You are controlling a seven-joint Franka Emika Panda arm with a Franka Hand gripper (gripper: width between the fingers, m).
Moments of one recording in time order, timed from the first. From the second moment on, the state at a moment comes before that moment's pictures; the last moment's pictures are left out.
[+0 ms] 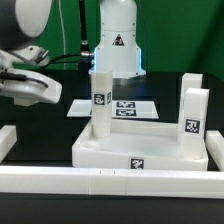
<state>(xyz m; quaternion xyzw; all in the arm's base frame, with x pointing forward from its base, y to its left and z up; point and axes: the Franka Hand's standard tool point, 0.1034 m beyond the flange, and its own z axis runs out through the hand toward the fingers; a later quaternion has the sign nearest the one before) 0.447 -0.198 0.065 -0.86 0.18 0.47 0.10</state>
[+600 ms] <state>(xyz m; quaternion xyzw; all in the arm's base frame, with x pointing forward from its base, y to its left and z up) 0.474 -0.196 0.070 -0.89 0.19 0.40 0.08</state>
